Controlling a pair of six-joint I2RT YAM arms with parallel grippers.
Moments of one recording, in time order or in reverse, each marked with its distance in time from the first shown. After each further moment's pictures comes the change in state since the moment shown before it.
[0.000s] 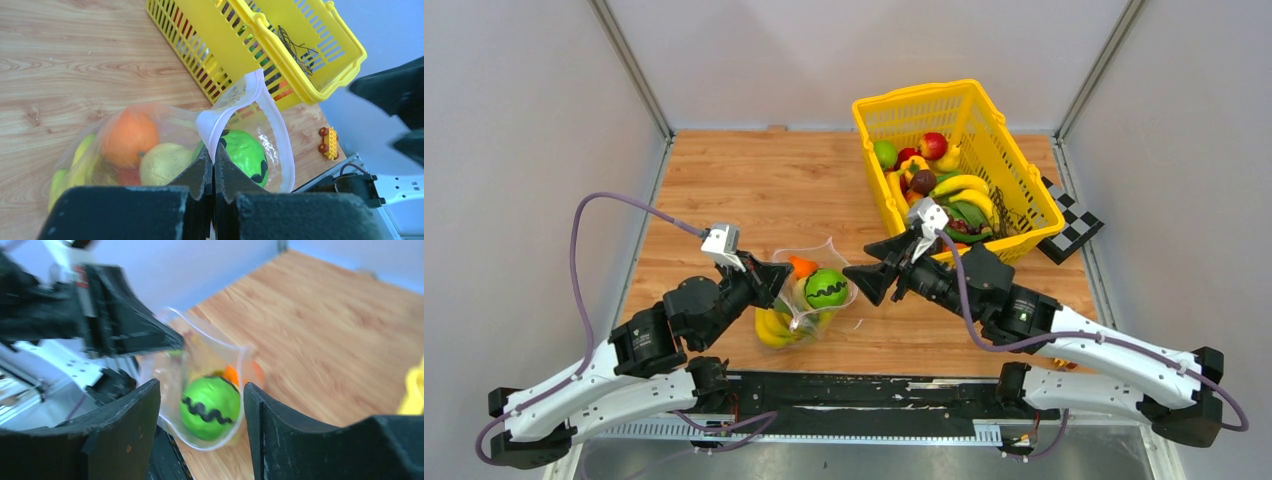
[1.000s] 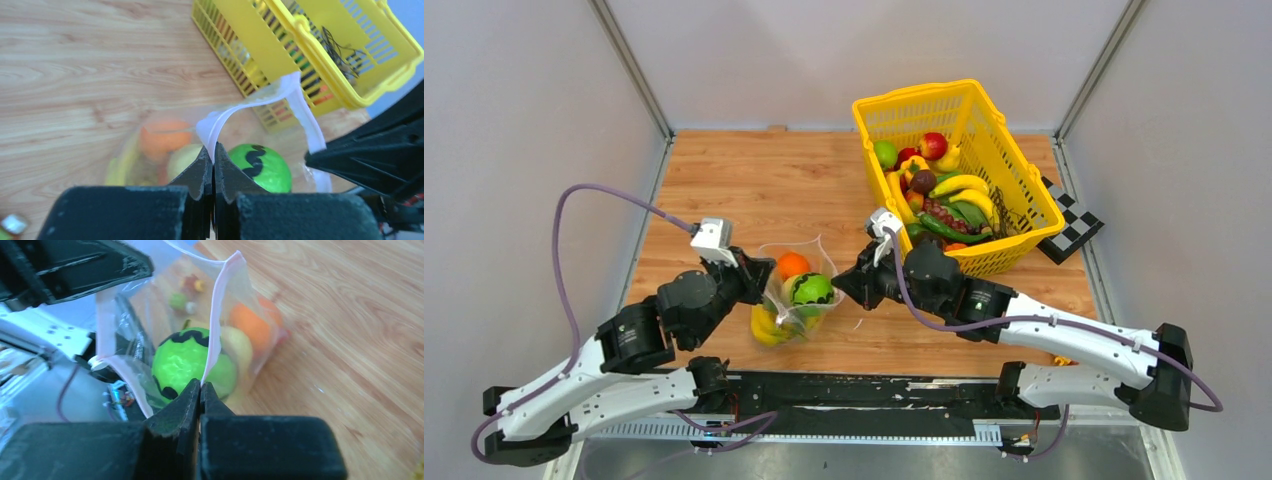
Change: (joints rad) left arm -0.001 0.034 0.093 -0.155 -0.080 0.041; right arm -0.015 0.177 -0.027 -0.093 -0.007 0.164
